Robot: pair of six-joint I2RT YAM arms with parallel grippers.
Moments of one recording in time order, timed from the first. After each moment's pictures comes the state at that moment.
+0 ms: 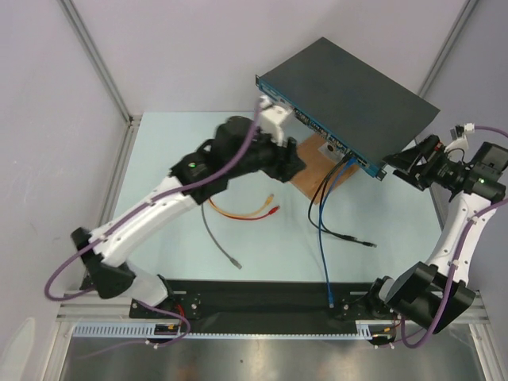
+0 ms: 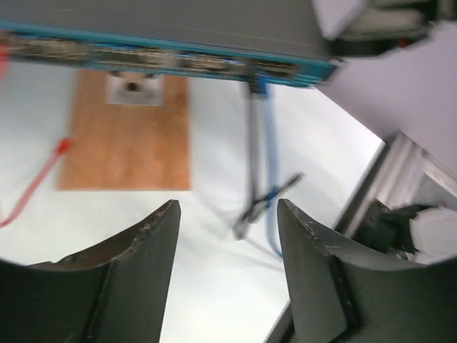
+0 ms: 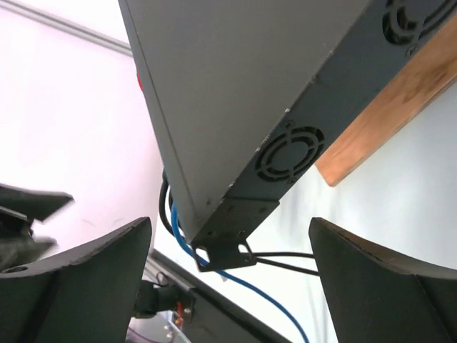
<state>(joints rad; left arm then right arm) -0.94 1.52 1.70 -0.48 0.07 -0.20 -0.60 1.20 1.23 -0.79 -1.14 0.26</state>
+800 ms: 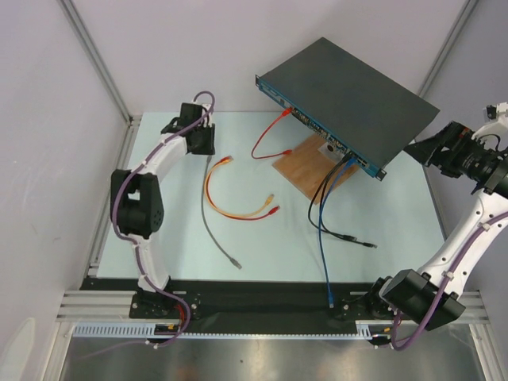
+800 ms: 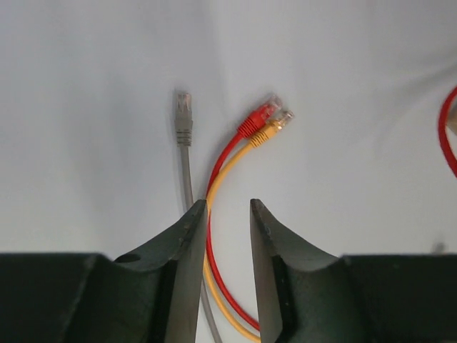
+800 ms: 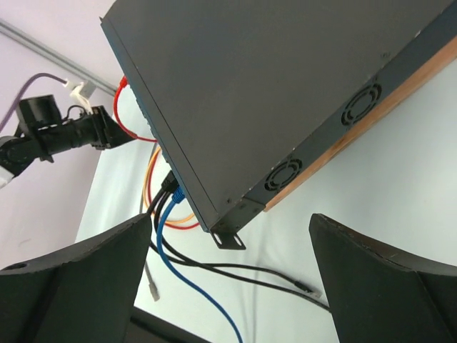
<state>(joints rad) -0.20 1.94 1.60 -0.51 0.05 -0.10 -0.72 1.21 1.59 -1.05 -1.04 -0.01</state>
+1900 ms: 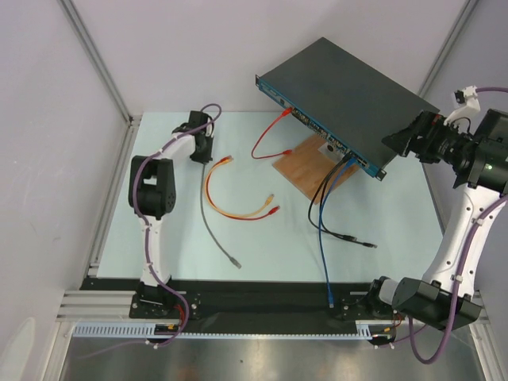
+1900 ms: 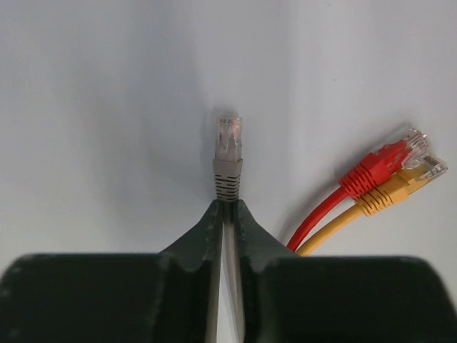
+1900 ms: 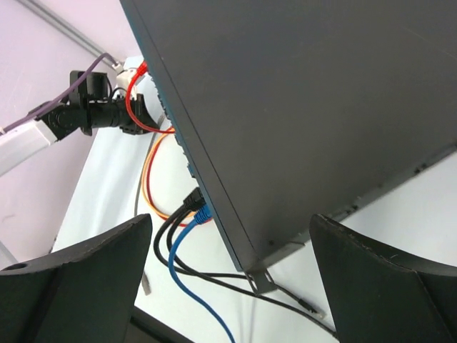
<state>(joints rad) -0.17 2.26 1.78 -0.55 -0.08 -0.02 -0.47 1.22 1.61 -0.93 -0.89 0.08</state>
